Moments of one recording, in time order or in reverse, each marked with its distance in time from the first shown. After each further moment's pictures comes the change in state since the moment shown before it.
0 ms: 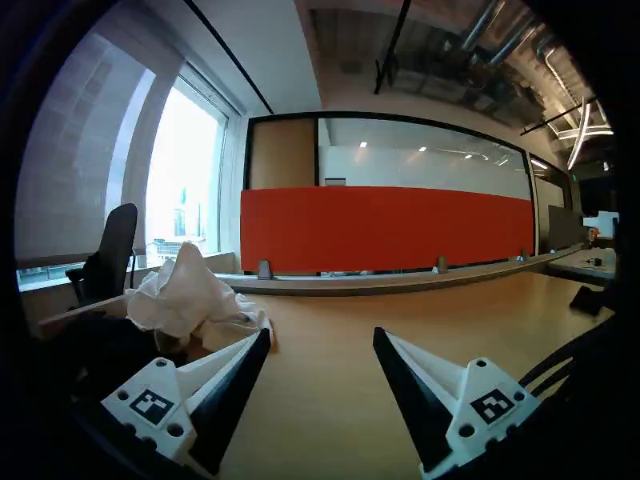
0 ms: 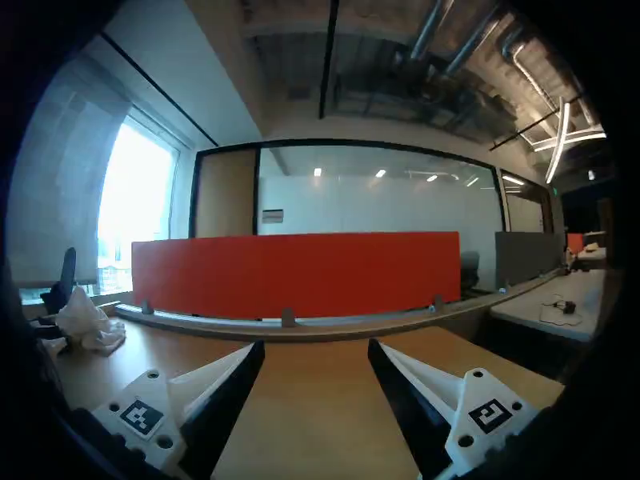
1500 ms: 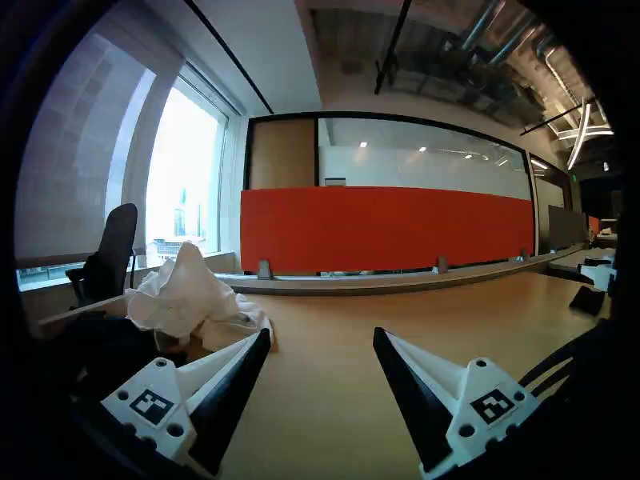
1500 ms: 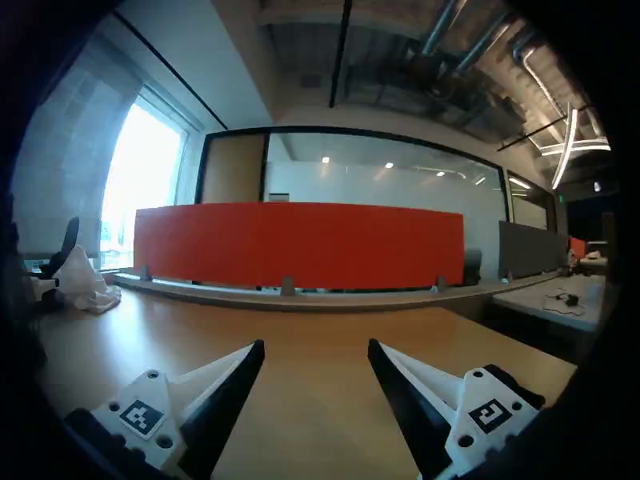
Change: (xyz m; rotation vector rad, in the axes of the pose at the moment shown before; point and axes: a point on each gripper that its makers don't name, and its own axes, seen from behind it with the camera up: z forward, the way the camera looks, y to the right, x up) left arm -0.001 0.000 0.000 0.000 0.001 -0.001; right arm -0.083 0.003 -0.004 0.012 -0.037 -0.050
